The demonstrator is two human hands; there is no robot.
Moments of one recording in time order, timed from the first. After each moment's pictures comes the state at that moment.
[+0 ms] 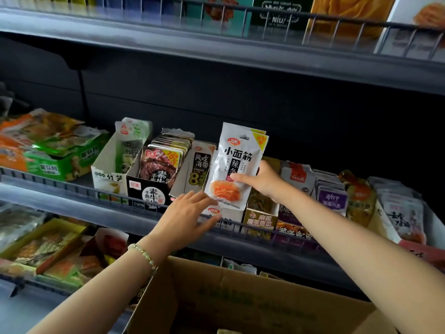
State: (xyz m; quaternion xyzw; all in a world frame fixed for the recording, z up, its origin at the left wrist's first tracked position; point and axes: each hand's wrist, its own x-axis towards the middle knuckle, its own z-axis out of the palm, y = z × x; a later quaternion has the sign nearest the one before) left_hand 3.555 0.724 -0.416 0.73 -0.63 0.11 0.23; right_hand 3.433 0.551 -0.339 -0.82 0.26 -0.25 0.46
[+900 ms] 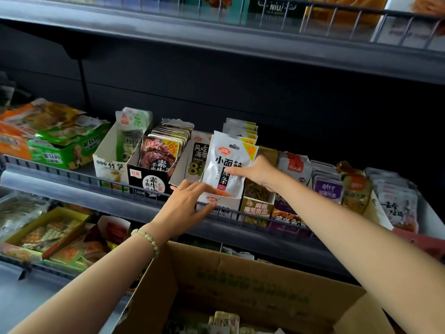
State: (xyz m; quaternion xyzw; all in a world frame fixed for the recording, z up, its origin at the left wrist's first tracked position) left_hand 3.550 0.724 -0.422 0.73 -0.61 0.06 0.31; right_hand 3.435 0.551 -0.344 -0.84 0.26 -0.21 0.43
